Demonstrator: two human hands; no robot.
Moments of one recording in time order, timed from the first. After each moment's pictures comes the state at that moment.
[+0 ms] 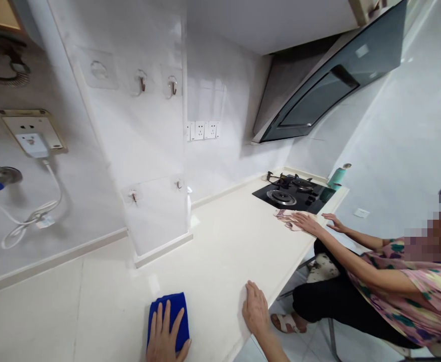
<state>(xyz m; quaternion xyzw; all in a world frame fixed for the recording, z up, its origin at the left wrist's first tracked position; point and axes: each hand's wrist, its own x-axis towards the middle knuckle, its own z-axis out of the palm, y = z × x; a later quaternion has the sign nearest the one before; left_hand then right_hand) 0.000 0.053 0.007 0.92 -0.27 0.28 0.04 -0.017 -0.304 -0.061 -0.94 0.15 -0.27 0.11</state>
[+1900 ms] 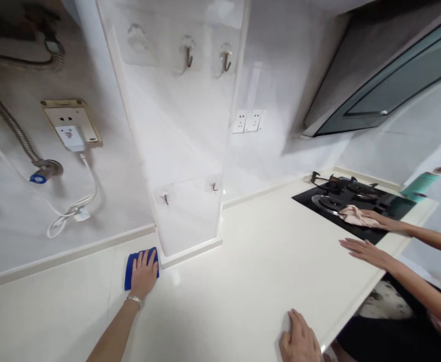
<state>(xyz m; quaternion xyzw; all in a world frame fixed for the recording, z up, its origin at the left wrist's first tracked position) 0.217 0.177 0.052 0.99 -0.02 0.13 0.06 -0.022 -0.281 -0.039 -0.94 0.23 -0.24 0.11</state>
